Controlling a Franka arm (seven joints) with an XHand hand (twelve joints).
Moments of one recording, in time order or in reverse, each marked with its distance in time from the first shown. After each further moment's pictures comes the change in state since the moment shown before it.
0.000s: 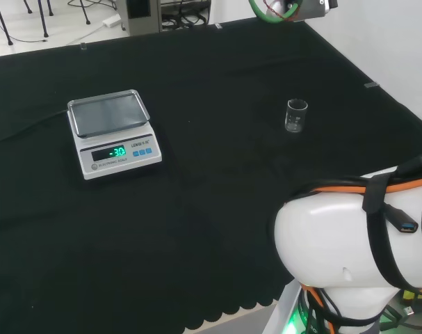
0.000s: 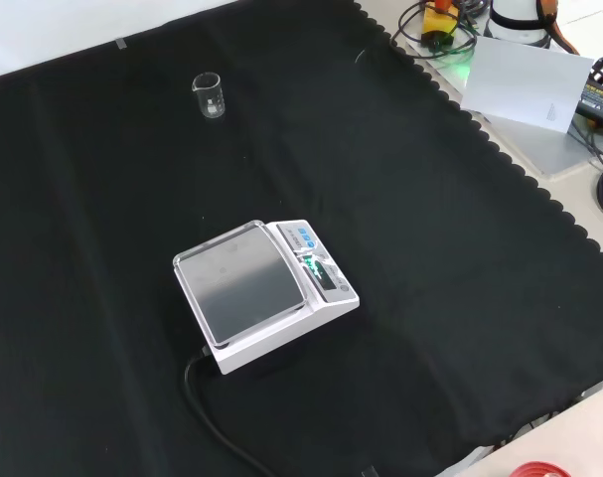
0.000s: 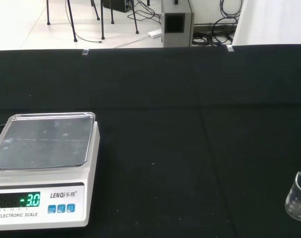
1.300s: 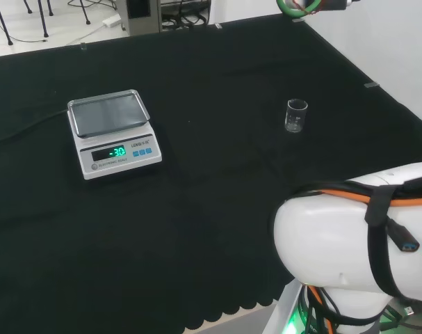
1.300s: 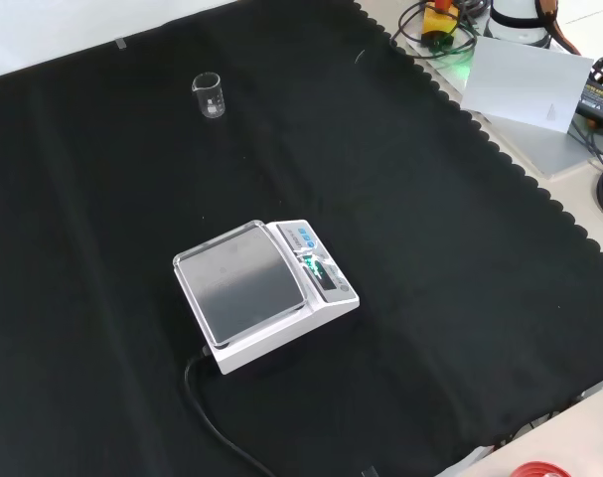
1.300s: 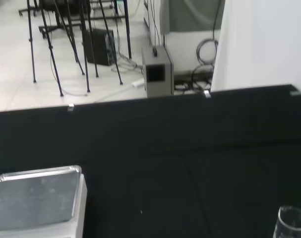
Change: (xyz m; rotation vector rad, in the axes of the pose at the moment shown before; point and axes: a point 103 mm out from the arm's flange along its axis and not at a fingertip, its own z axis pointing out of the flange) arm -0.022 -0.015 -0.025 -0.130 0.047 0.082
